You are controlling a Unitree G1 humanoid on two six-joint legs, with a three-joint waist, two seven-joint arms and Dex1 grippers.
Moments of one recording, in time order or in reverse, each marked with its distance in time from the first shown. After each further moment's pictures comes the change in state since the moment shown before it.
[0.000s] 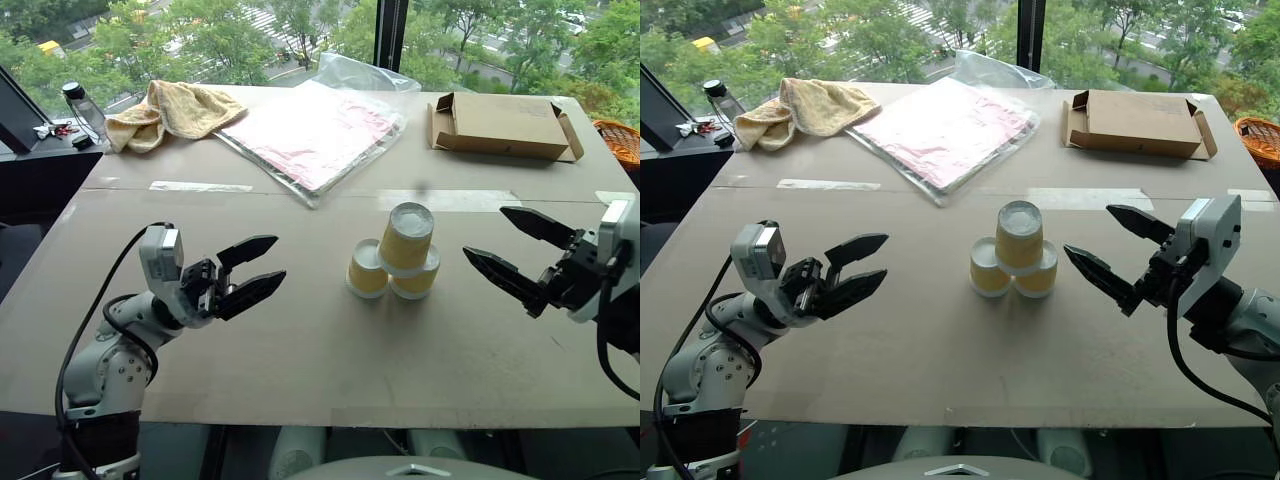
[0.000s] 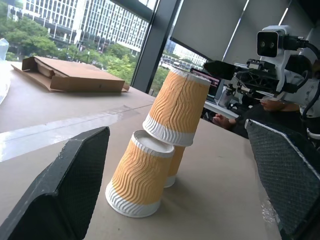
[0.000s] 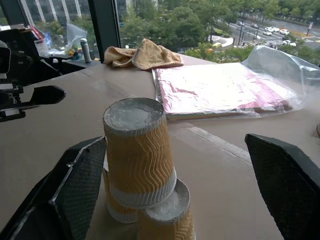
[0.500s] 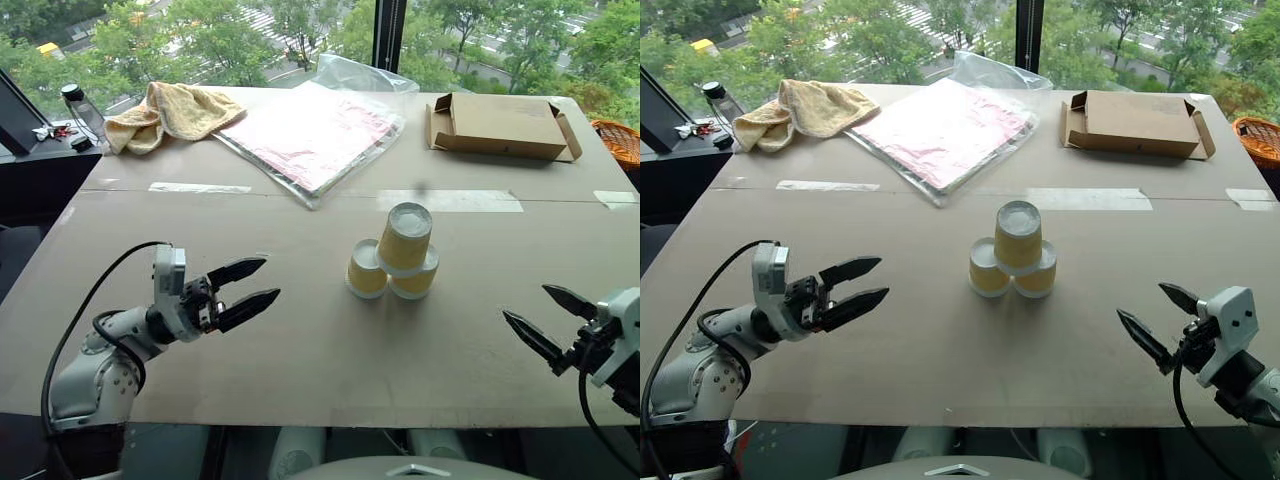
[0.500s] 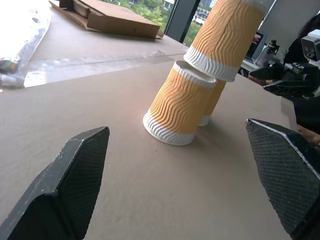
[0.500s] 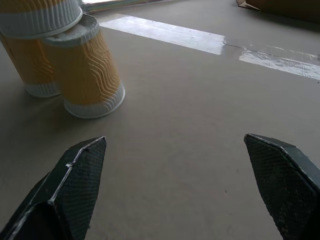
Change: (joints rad) left arm 0.102 0.083 -0.004 0.111 0.185 -0.081 0.004; right arm 0.438 0.103 0.031 0.265 -0.424 -0.372 0.188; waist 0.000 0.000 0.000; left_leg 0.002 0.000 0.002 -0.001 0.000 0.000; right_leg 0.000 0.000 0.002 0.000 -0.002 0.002
